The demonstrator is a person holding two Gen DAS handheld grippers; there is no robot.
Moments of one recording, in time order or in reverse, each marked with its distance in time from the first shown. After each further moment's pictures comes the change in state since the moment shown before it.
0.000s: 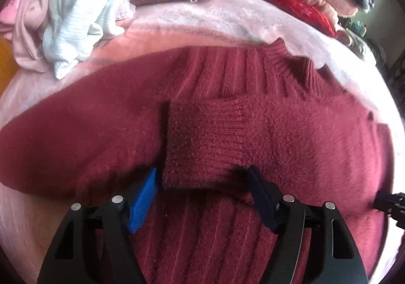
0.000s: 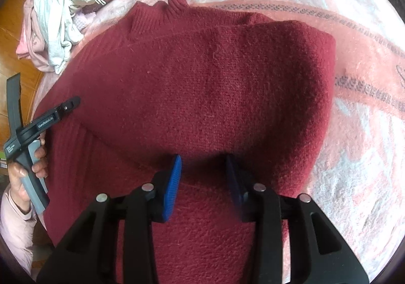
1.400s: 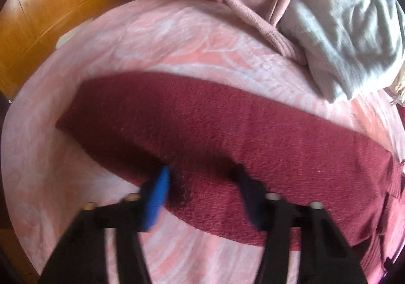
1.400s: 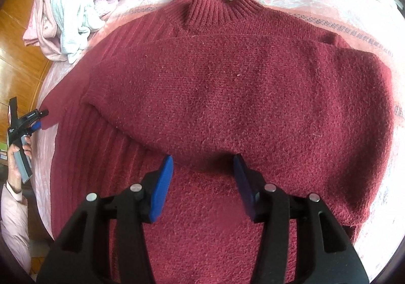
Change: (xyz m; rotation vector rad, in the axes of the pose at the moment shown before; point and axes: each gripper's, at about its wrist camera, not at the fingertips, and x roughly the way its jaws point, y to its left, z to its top) left arm -0.028 0.340 -0.012 -0.484 0.003 0.253; right arm 0.028 0.080 0.012 -0.053 0.012 0.020
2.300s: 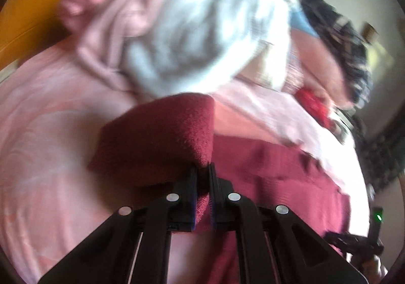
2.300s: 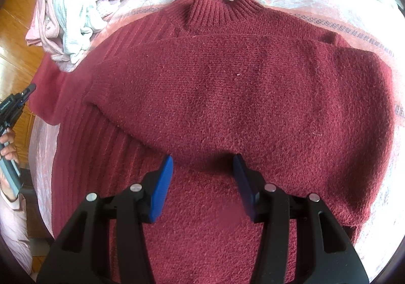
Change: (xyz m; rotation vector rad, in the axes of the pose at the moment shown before) left arm -0.114 -0.141 -0.050 0.246 -0.177 -0.513; right arm -0.003 0.000 -0.003 0.003 -0.009 0.014
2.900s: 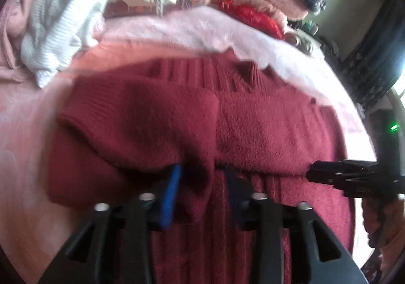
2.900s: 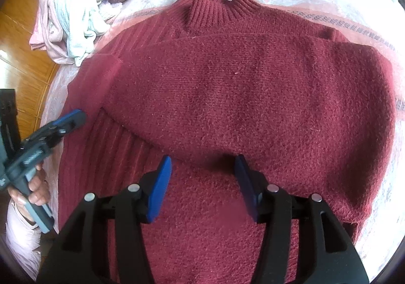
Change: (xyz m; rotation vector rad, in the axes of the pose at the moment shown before) left arm 0.059 -0.116 -0.074 0.294 0.246 -0.092; right arm -0.006 -0.002 0.001 0.014 0.003 0.044
